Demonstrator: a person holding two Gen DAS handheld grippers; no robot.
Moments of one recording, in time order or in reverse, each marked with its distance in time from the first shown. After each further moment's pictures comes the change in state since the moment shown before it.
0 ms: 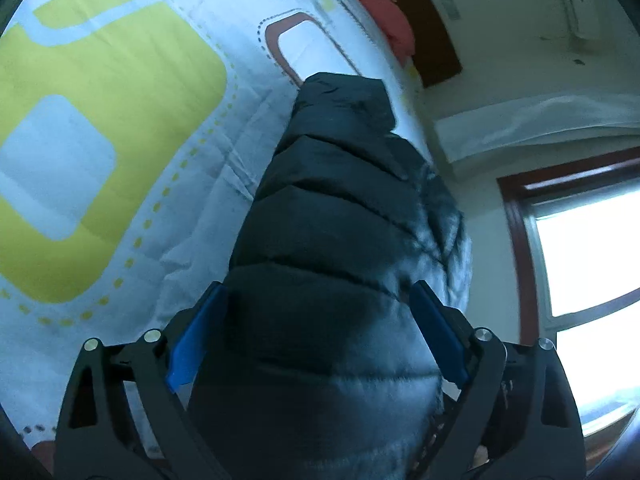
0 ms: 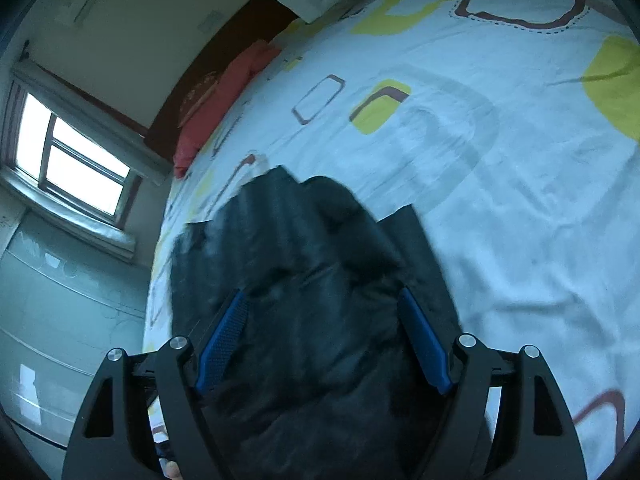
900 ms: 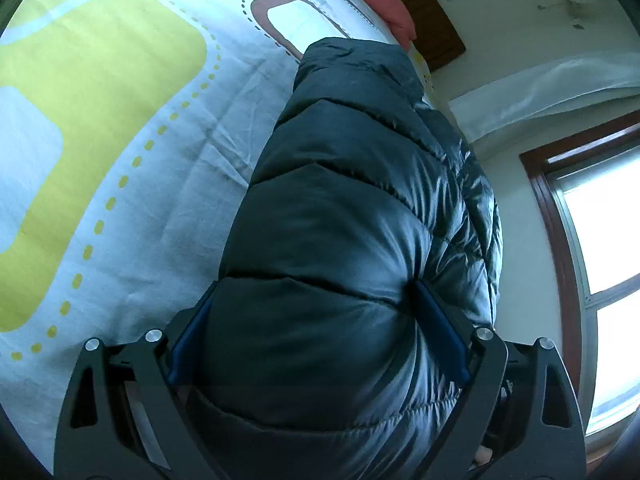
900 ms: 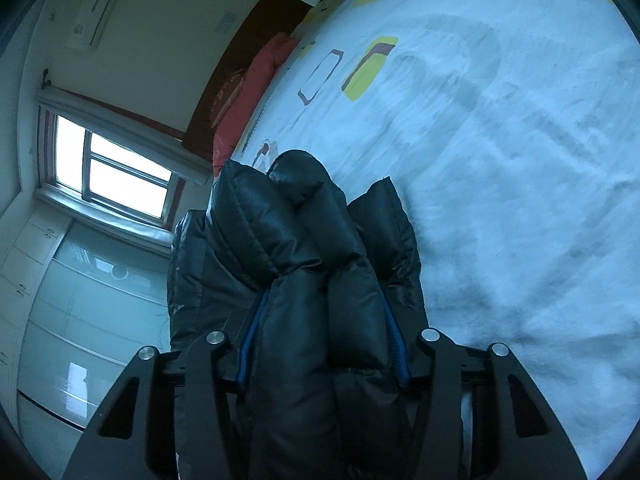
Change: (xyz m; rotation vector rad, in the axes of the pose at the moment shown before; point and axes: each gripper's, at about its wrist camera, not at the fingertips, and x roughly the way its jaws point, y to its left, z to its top) left arm 0.052 -0.007 -0.012 0.103 -0.012 0.072; right arm 0.035 -0.062 -0.016 0.072 0.050 0.247
